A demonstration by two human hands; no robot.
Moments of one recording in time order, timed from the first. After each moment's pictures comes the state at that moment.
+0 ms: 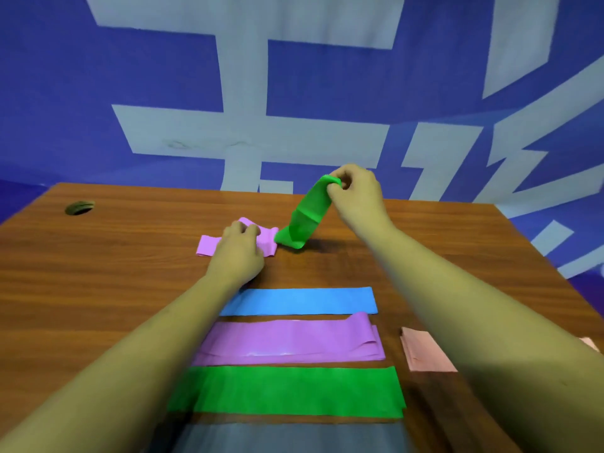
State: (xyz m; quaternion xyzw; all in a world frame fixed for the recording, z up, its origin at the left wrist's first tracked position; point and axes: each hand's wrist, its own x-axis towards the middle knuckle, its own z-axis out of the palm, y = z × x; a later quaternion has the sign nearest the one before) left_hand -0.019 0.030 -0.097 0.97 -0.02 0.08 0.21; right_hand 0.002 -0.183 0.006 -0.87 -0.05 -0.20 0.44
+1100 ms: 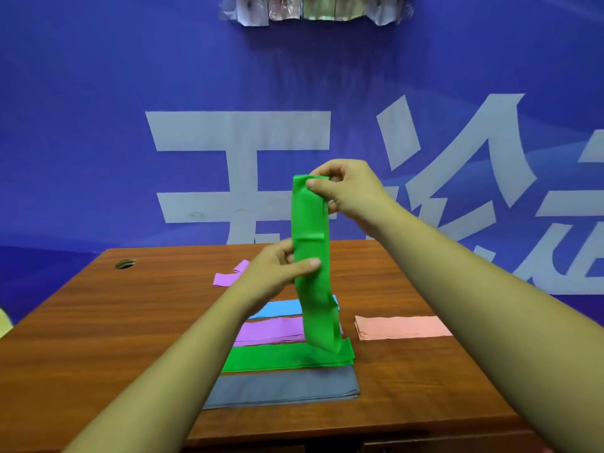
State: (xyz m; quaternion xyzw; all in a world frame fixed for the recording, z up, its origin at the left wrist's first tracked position) left_hand -0.245 -0.053 0.079 0.67 -0.25 -0.06 0.69; right_hand -0.227 -0.211 0.187 -0.79 -0.16 -0.16 0.58
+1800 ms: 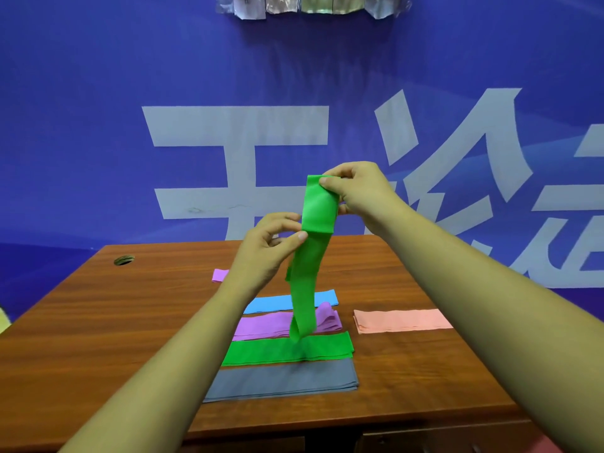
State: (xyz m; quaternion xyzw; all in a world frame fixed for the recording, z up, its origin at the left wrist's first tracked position) left_hand -0.241 -0.044 0.089 0.71 -0.24 0.14 0.65; right_hand -0.226 -0.221 0.180 -0.77 -0.09 -0.14 0.62
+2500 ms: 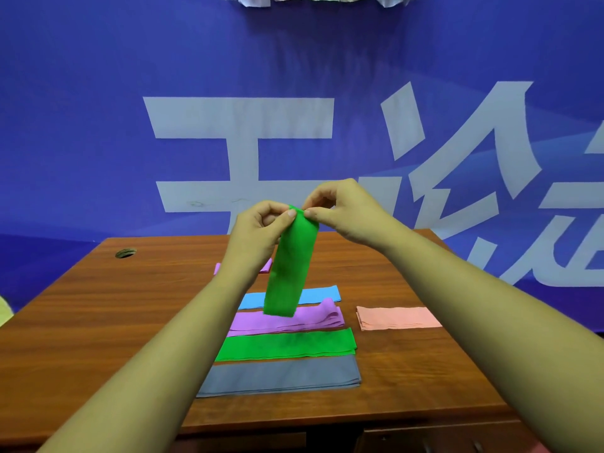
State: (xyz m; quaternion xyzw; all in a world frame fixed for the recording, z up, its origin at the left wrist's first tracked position) left_hand -0.231 -0.041 0.099 0.69 -0.16 0.15 0.69; right_hand -0.227 -0.213 0.152 -0.88 -0.24 -0.15 0.39
